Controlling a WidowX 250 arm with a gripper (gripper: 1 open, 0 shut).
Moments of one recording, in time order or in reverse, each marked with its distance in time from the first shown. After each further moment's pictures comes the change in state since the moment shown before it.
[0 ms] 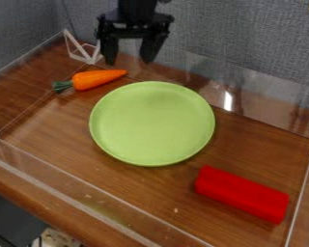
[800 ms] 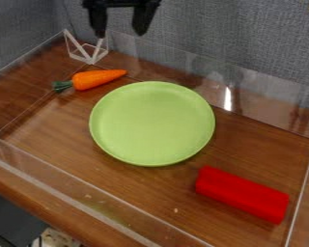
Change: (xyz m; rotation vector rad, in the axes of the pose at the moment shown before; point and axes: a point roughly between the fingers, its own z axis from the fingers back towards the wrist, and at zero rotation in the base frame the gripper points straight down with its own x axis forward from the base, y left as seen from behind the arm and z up) arm 0.012 0.008 0.045 -0.046 0.026 0.037
